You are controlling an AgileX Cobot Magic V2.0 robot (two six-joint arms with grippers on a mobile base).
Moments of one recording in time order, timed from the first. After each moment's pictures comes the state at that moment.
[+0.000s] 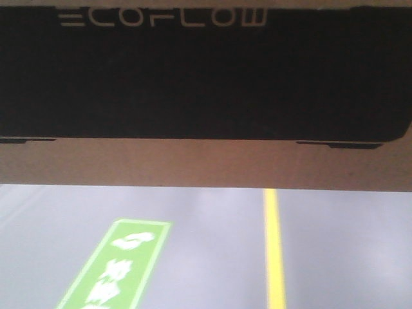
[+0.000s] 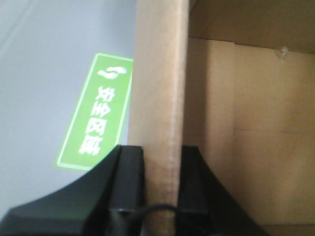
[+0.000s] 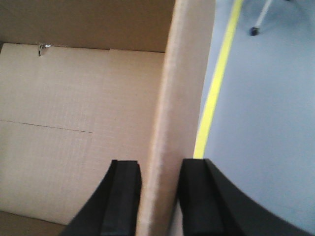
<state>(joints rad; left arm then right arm) -0.58 0.75 -1.28 0.33 1.16 -0.43 -0.04 0.71 -1.19 0.28 1.10 -0.06</state>
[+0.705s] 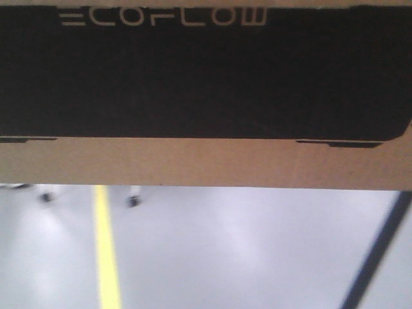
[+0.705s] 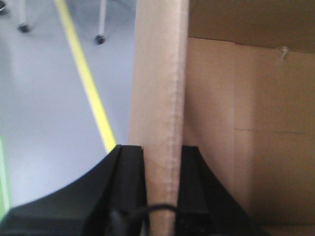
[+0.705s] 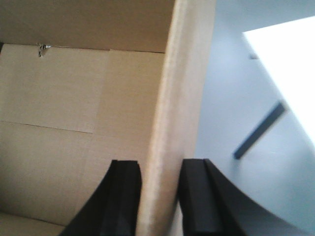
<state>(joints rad) -0.58 0.75 -1.28 0.33 1.16 -0.43 -0.04 0.71 -1.19 0.28 1.10 -0.06</state>
